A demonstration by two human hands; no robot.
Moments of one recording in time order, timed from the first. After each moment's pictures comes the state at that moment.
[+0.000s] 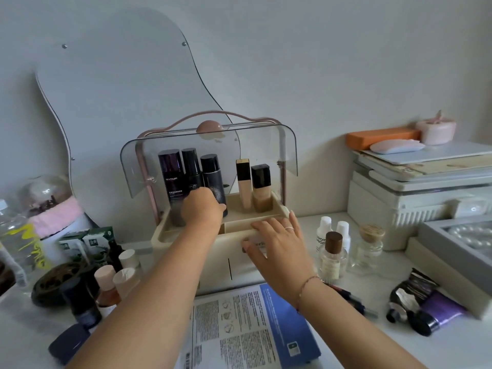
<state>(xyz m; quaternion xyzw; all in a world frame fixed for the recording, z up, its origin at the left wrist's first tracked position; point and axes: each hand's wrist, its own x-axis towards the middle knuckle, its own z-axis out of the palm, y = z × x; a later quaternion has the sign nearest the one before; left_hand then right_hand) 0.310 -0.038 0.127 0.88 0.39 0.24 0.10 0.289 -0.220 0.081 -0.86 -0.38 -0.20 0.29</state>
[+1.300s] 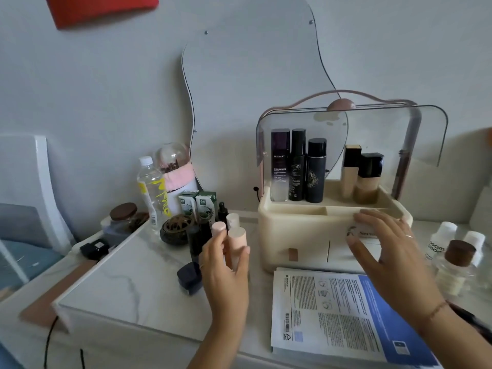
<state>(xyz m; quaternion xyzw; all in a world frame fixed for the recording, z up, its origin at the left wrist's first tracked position) 0.117 -0.033 0.009 0.70 0.32 0.58 0.27 0.254 -0.223 0.080 -0.83 -0.39 -0.18 0.37</state>
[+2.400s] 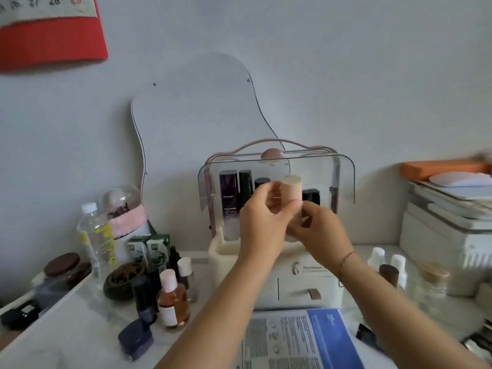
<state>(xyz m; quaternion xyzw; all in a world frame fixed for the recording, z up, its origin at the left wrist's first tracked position) 0.234 -0.100 0.160 0.76 0.09 0.47 0.45 0.302 -0.190 0.146 -0.76 -0.39 -0.09 0.51</state>
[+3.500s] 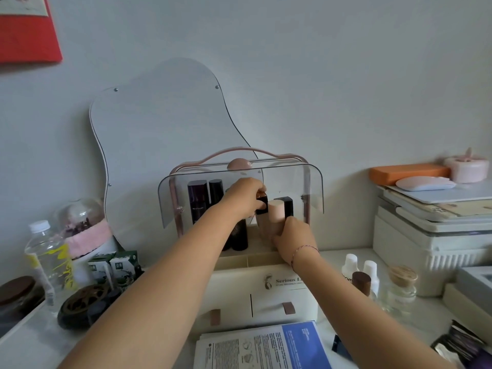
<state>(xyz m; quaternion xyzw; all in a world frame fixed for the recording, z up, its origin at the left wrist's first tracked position) 0.331 -0.041 0.205 0.96 0.11 0.19 0.17 0.359 -0.166 0.134 -0.89 -0.23 -0.05 0.39</state>
